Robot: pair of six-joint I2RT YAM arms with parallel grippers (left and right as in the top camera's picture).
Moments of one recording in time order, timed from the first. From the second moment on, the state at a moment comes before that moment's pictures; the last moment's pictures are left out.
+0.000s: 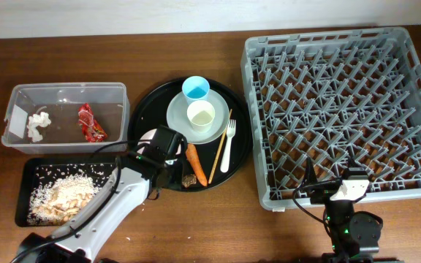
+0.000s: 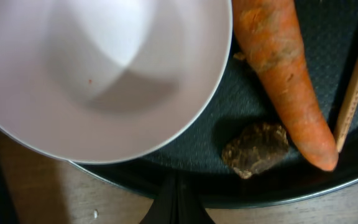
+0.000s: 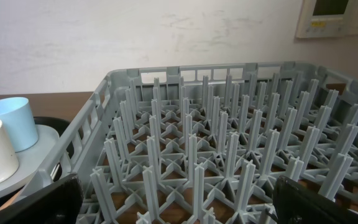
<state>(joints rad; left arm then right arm) -0.45 1.45 0.85 -0.70 -0.08 -0.29 -0.01 0.01 0.01 -0.08 0.00 0.04</state>
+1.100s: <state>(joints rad) -0.45 1.39 0.99 -0.55 -0.05 -0.30 -0.01 0.01 0.01 -0.08 0.00 0.04</state>
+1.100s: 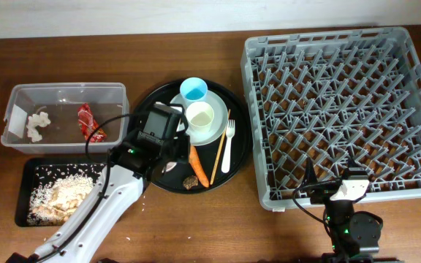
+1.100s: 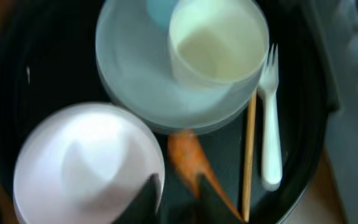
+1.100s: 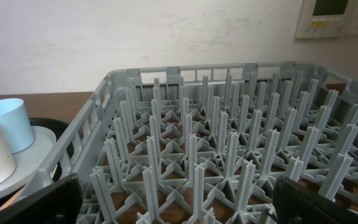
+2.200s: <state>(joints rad) -0.45 1.66 1.18 -0.47 -0.08 -0.47 -0.01 0.77 1.03 -0.71 -0.12 0.18</state>
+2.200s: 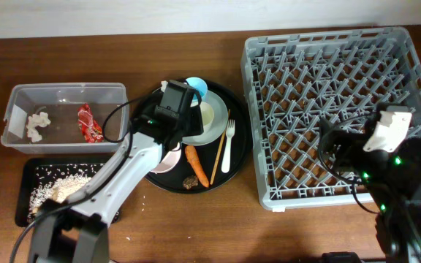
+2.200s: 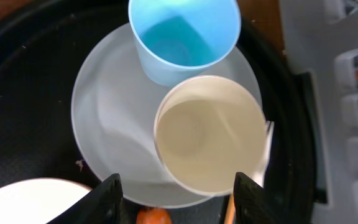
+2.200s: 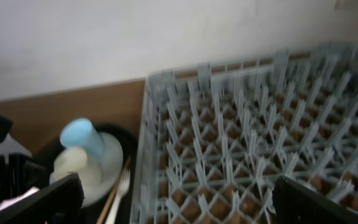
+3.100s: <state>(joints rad) -0.39 1.61 1.18 -0.44 -0.05 -0.46 -0.01 0.89 1.05 -0.76 -0.24 0.18</state>
